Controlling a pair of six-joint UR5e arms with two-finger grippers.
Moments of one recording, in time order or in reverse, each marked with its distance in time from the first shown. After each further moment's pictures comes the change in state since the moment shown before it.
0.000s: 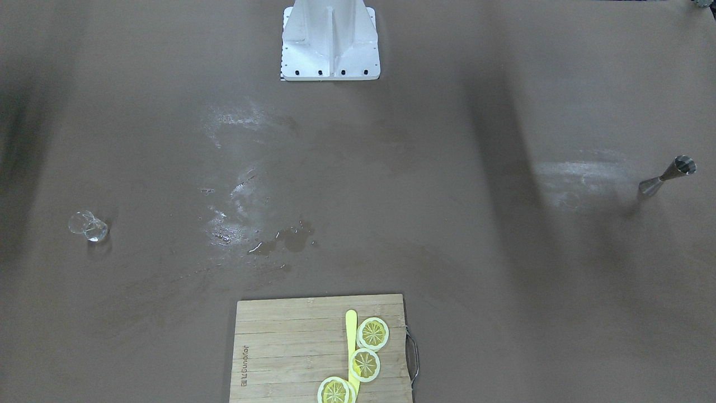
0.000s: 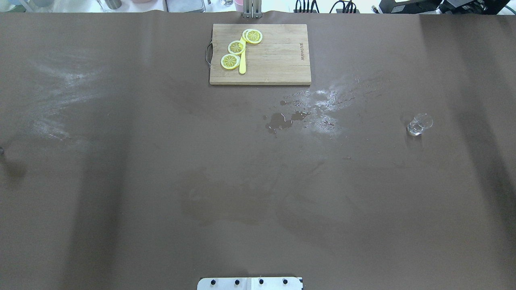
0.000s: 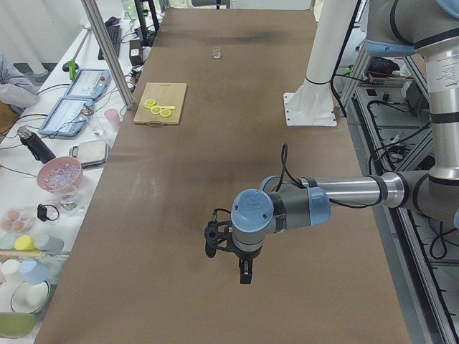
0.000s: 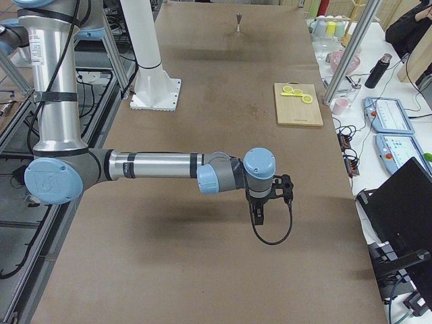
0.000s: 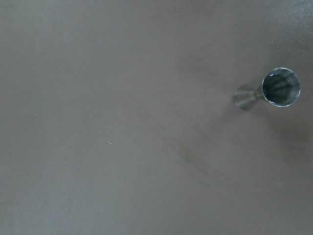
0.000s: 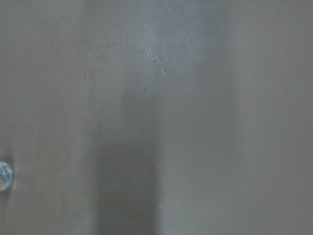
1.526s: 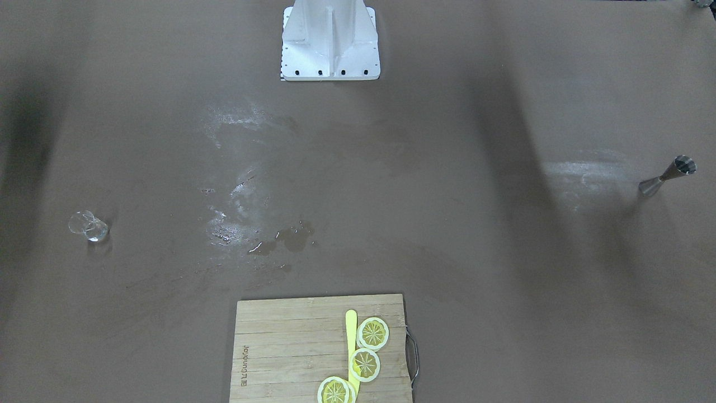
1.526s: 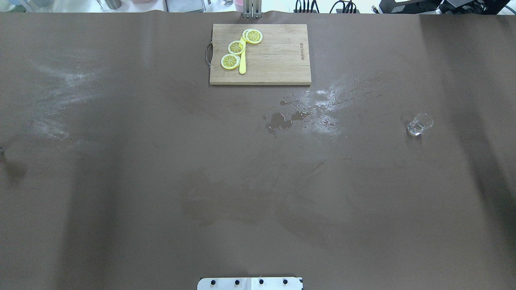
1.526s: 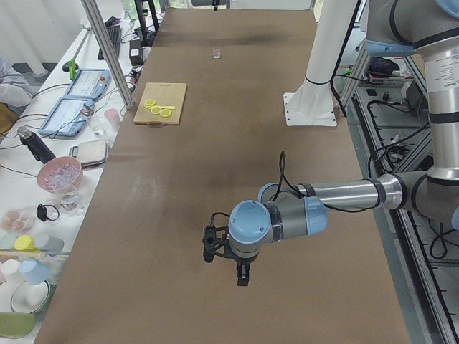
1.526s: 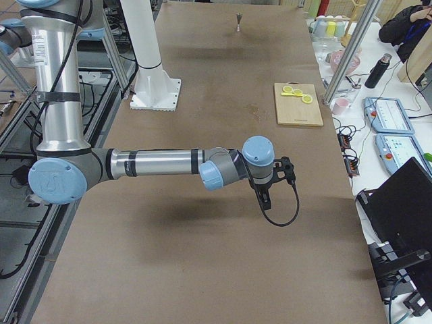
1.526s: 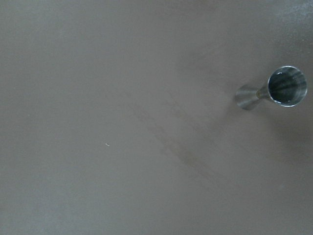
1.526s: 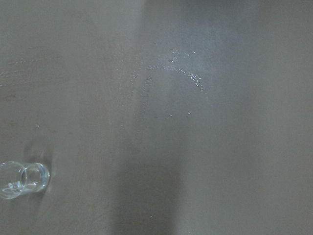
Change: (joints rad) left arm 0.007 -0.028 0.076 -0.068 -0.104 -0.003; right arm -0.051 0.003 0.027 0.167 0.035 -0.006
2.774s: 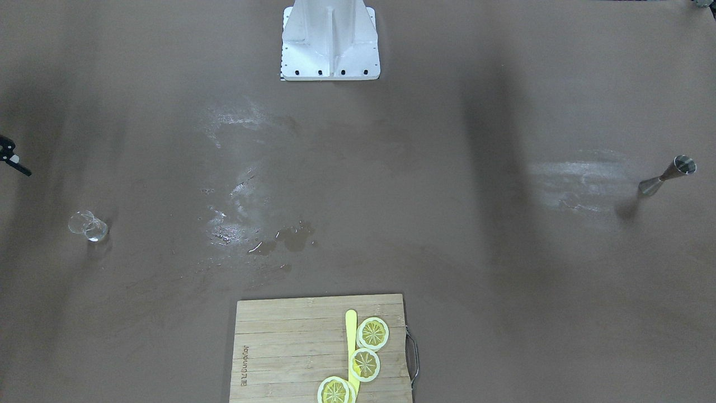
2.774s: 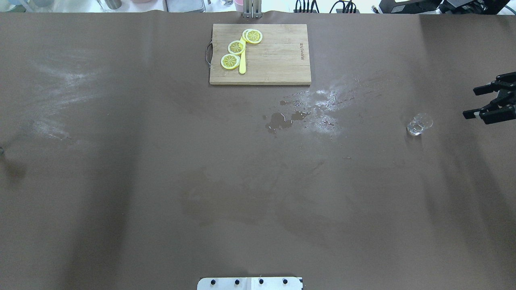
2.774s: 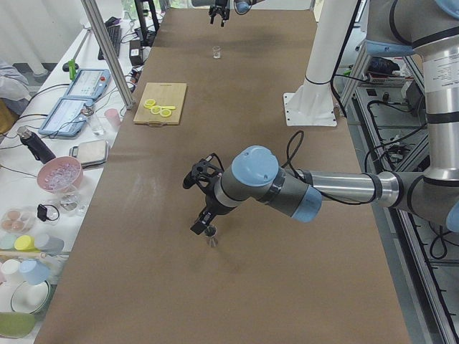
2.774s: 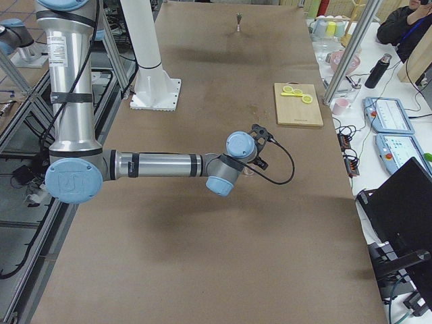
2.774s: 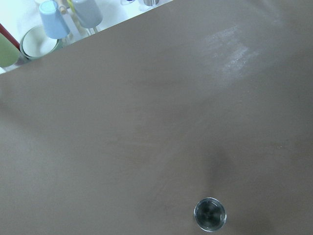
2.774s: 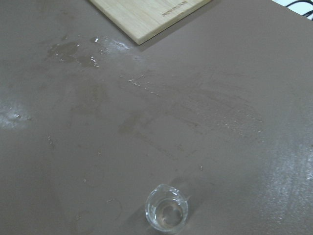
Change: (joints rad) left arm 0.013 0.038 -0.136 -0.603 0.002 -0.008; right arm -0.241 -0.024 -0.106 0.816 0.093 -0.011
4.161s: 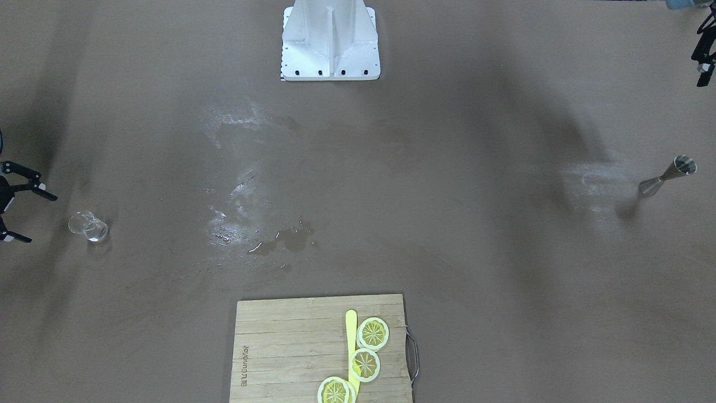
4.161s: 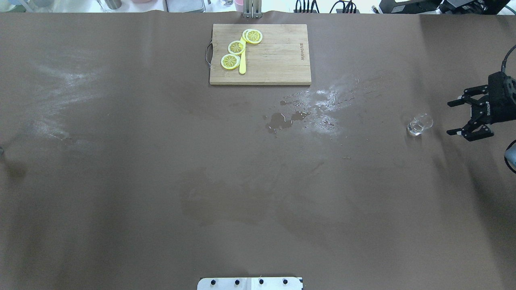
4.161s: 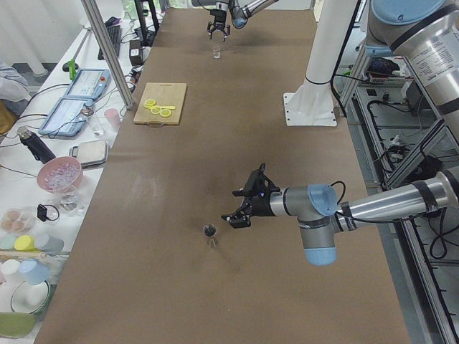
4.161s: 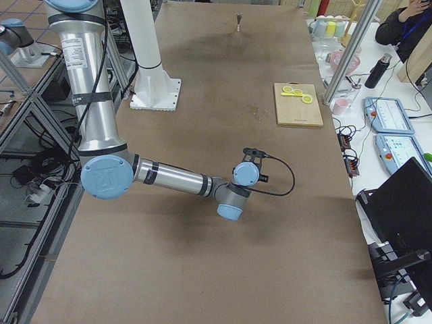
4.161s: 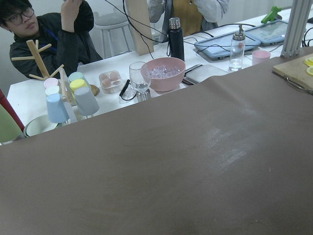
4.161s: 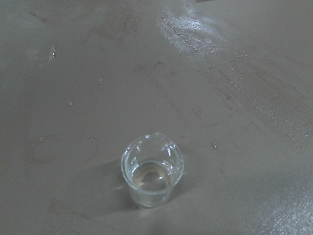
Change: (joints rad) left arm 0.654 0.308 0.237 -1.320 0.734 -0.925; right arm -0.073 0.159 -0.392 0.254 -0.003 -0.335
